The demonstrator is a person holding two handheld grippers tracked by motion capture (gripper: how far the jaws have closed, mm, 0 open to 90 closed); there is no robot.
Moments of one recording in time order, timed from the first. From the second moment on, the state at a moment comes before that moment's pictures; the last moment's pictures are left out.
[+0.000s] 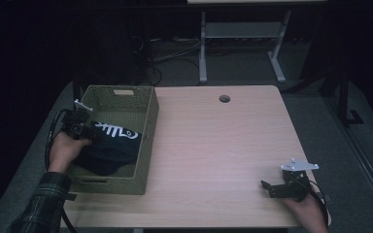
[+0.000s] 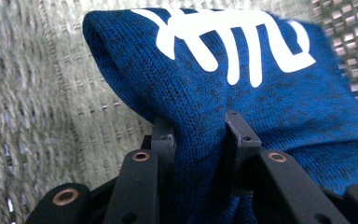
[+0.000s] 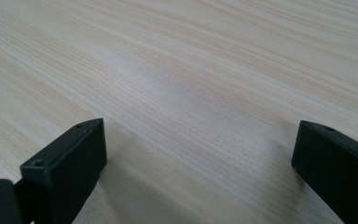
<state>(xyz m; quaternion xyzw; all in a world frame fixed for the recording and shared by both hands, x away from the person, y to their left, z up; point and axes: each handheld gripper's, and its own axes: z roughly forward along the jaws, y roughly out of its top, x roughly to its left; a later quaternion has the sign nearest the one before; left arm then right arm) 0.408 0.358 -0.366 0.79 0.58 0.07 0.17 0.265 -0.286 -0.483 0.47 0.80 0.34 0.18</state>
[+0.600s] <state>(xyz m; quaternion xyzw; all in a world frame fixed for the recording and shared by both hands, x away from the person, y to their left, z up) 0.414 0.364 -0.387 0.80 0.58 0.10 0.13 0.265 -0.286 -0.483 0.47 0.80 0.34 0.18</state>
